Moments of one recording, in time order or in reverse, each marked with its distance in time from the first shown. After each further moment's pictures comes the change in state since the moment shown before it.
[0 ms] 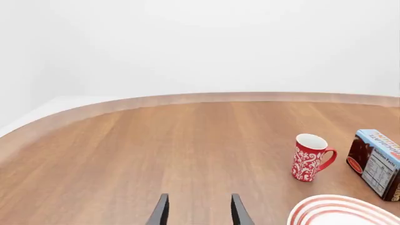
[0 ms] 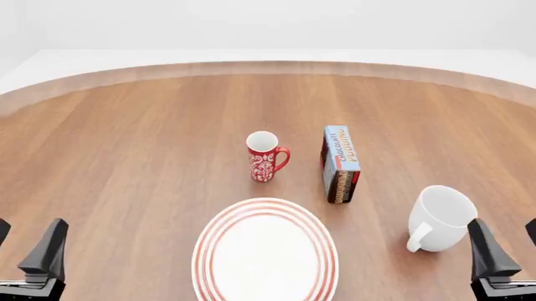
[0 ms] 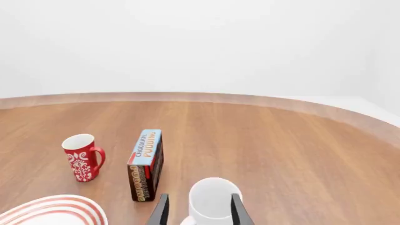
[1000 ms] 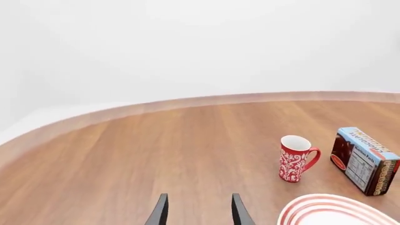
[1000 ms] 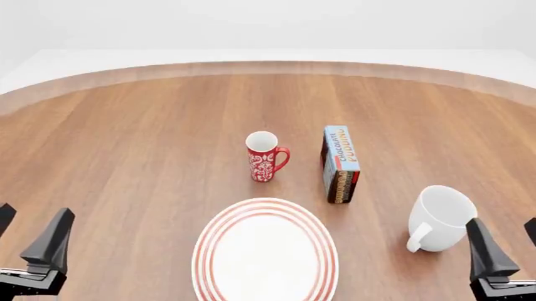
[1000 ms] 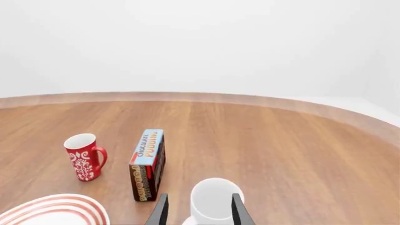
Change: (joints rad) left arm -0.074 0.093 -0.062 -0.035 0.031; right arm 0.011 0.006 -0.002 -0.003 -0.001
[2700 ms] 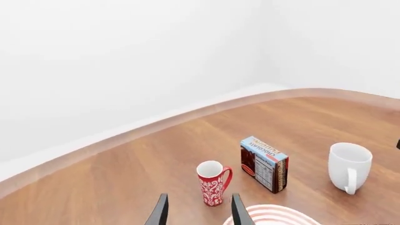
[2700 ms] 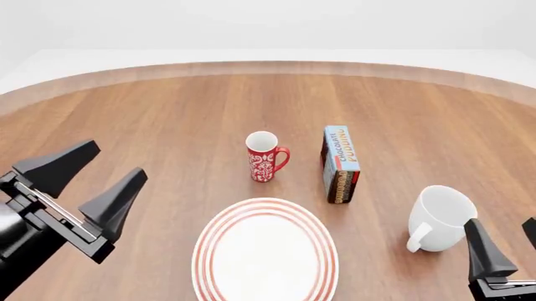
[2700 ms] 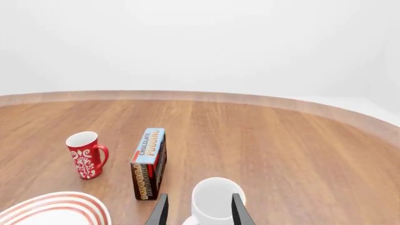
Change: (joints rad) left arm -0.458 0.443 -0.237 -0.237 0.088; right arm 0.010 0.004 0.001 0.000 -0.006
